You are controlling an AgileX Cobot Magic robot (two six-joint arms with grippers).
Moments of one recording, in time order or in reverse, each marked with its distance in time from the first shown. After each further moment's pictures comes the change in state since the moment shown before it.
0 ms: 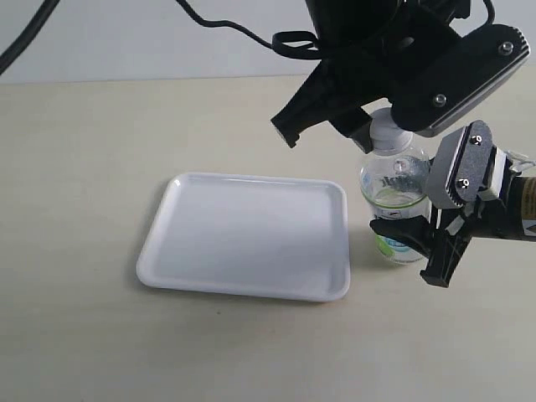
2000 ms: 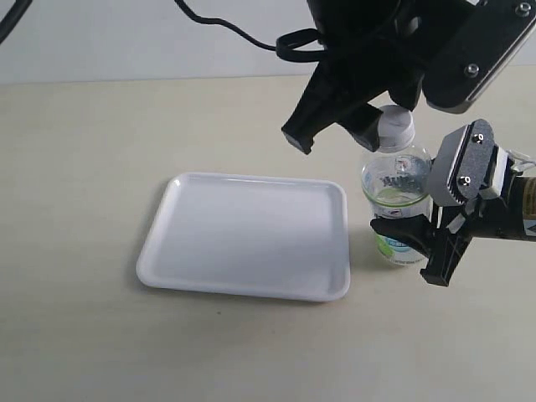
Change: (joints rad) left arm -0.005 -0.020 0.000 -0.002 0.004 -0.216; right arm 0.000 0.000 0.000 0.000 -0.010 0.021
